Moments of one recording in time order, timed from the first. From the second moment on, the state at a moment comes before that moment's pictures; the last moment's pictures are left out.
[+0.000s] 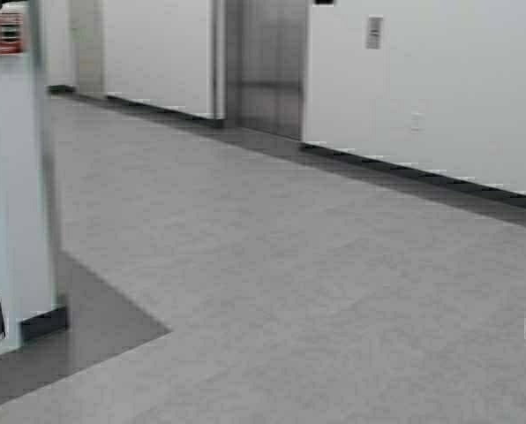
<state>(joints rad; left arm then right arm) -0.01 -0.71 1.27 0.04 -0.56 -0.15 -0.04 -0.93 1.25 -0.03 -0.37 0.12</state>
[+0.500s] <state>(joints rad) -0.01 -0.67 1.27 0.04 -0.56 -0.14 -0.04 -0.93 1.25 -0.03 -0.37 0.12</state>
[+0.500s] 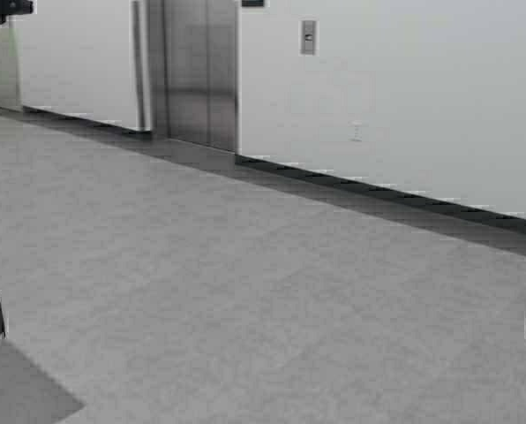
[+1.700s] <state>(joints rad) -0.01 -0.70 1.27 0.04 -0.56 -0.13 -0.04 -0.92 1.24 -0.03 -0.37 0.12</state>
